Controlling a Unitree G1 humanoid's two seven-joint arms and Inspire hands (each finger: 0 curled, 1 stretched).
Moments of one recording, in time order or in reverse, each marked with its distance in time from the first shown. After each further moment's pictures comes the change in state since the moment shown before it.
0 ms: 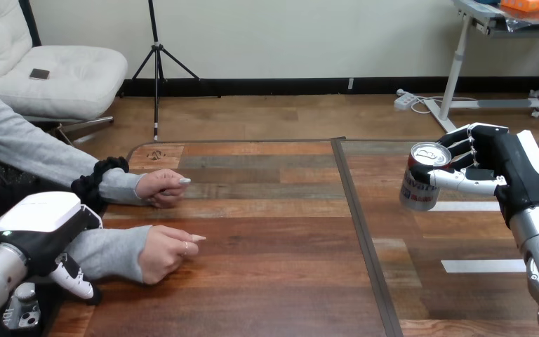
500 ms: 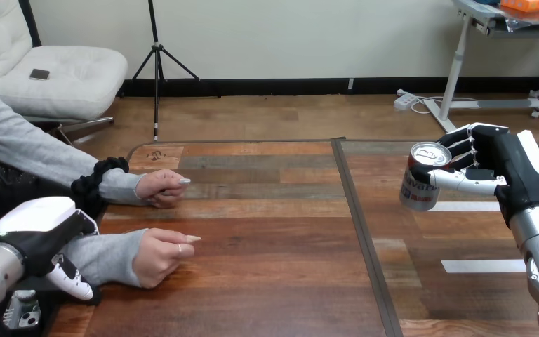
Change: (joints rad) left arm 0.000 0.000 0.009 -0.022 -0.053 0.056 -0.105; right arm 0.000 0.000 0.000 0.000 0.001 0.000 0.000
